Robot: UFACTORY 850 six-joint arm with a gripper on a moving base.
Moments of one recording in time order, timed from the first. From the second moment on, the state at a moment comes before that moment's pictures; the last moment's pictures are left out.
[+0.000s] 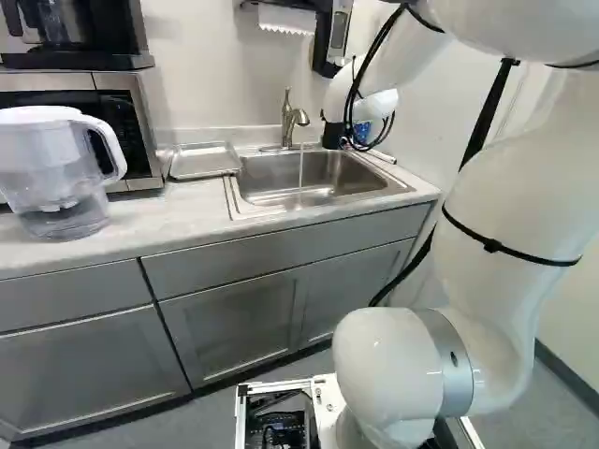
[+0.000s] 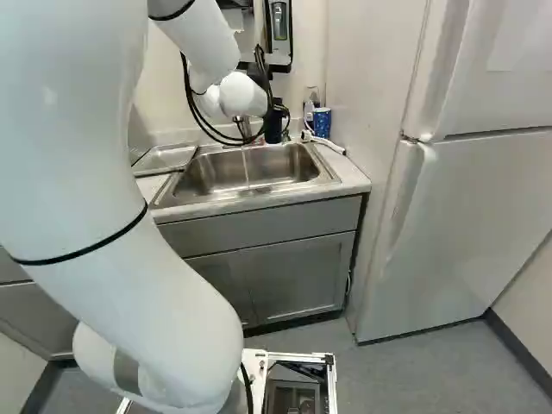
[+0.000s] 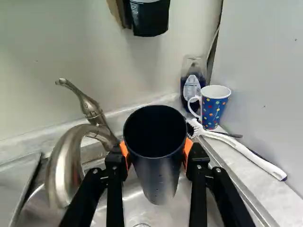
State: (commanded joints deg) arm -6.3 -3.2 -55.4 -9.2 20.4 14.5
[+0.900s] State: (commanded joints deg) arm -5.4 -3.6 -50.2 -9.2 23.3 14.5
